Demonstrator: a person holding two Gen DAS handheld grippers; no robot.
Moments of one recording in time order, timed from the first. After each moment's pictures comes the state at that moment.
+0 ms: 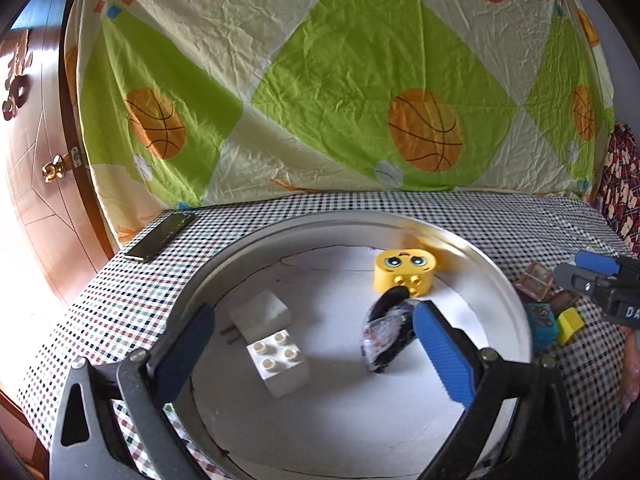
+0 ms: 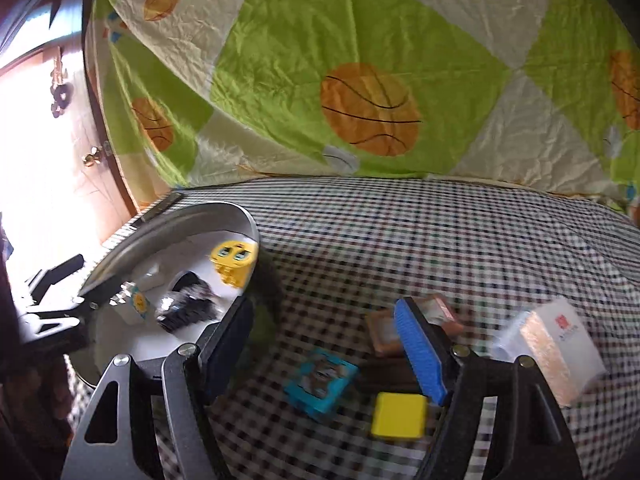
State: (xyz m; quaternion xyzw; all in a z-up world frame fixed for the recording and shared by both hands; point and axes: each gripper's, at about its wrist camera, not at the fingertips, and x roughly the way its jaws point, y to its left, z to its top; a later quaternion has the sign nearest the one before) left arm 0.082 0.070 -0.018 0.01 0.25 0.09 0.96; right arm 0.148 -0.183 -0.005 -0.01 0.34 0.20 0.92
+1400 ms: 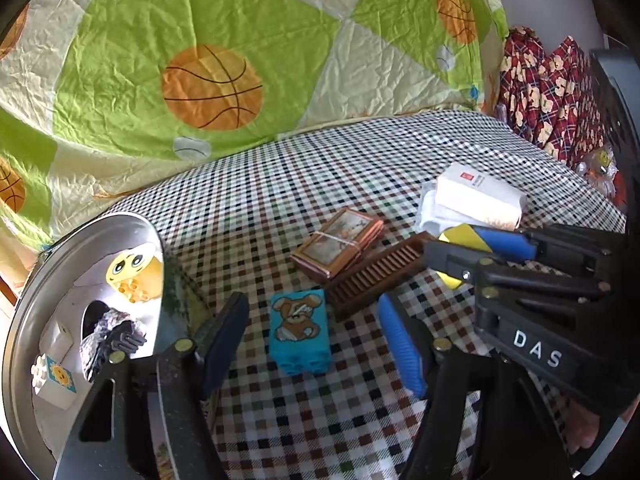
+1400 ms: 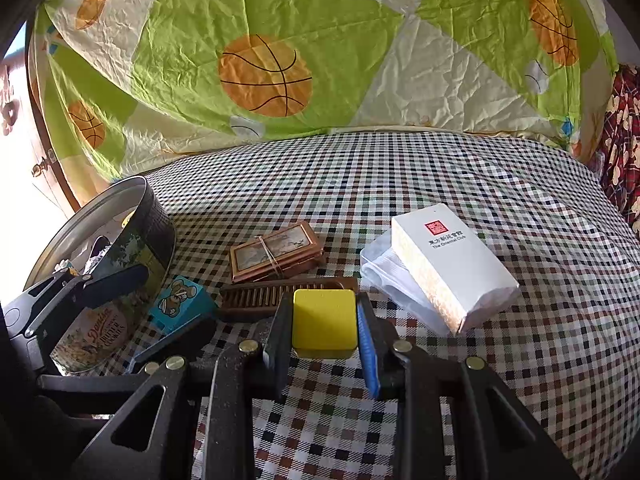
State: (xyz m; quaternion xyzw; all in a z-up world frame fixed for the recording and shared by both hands) left arm 0.131 -0.125 -0.056 0.11 0.34 -0.09 0.93; right arm 0.147 -0.254 -0.040 0.04 0.38 0.14 0.91
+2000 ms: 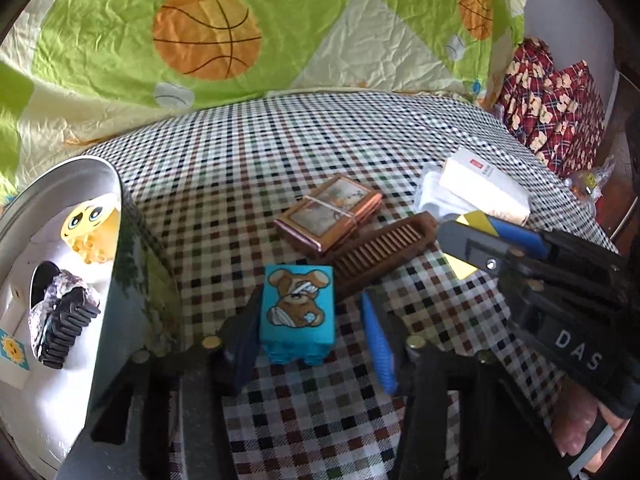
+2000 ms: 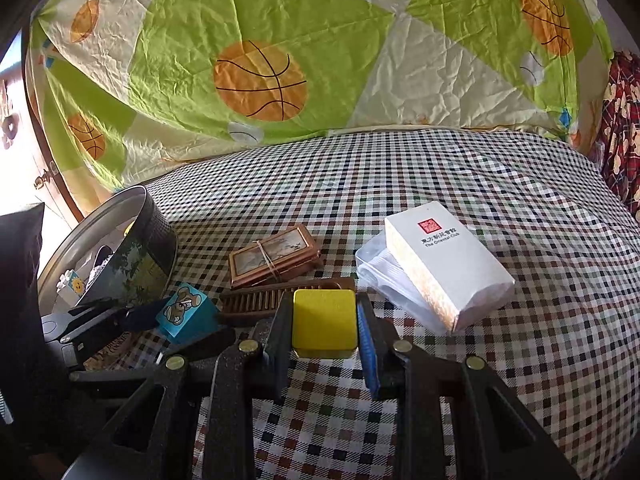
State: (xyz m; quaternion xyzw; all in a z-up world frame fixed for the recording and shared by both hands) left arm 0.151 -0.107 -0.075 0.03 0.41 -0.11 0.90; right arm 0.147 -0.255 -0.040 0.04 0.38 0.14 0.91
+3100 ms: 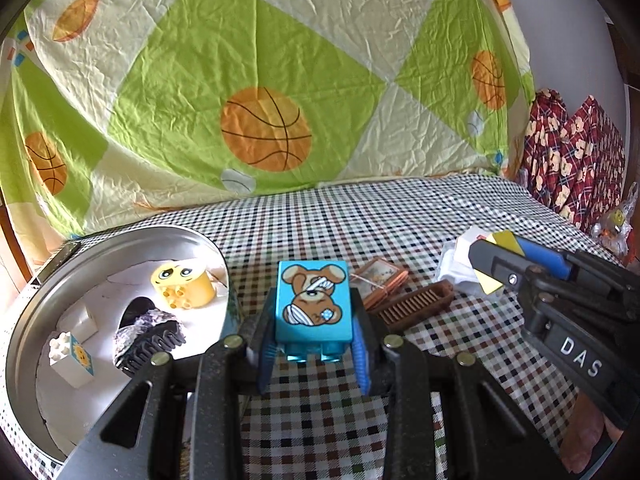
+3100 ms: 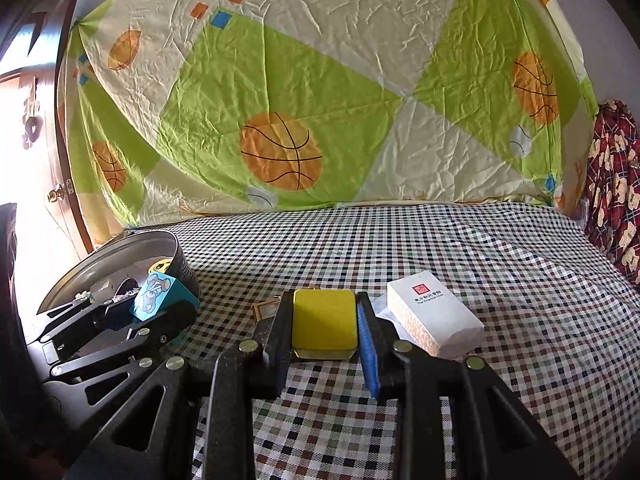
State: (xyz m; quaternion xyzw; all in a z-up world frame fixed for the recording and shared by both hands) left arm 0.106 -0.096 -0.034 0.04 0.25 -0.03 0.97; right arm 0.108 -0.250 -0.010 0.03 0.25 0.14 0.96
